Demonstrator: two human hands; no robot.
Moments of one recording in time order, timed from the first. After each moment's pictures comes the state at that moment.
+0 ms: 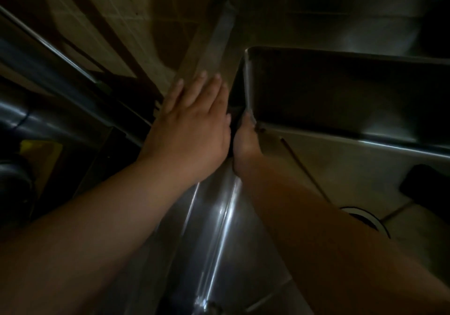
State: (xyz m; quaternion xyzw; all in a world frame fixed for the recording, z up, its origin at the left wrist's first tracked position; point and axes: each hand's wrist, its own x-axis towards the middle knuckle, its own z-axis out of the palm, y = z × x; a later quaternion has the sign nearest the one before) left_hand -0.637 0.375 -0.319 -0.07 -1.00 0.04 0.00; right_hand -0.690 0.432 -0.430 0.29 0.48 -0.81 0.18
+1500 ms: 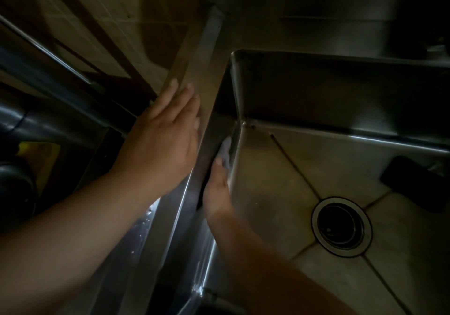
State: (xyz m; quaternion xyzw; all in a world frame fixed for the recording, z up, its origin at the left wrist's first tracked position) left_hand -0.617 0.360 -0.311 -0.08 -0.99 -0.08 0.04; right_hand -0.591 0.418 -0.444 0.16 0.59 -0.77 0.20
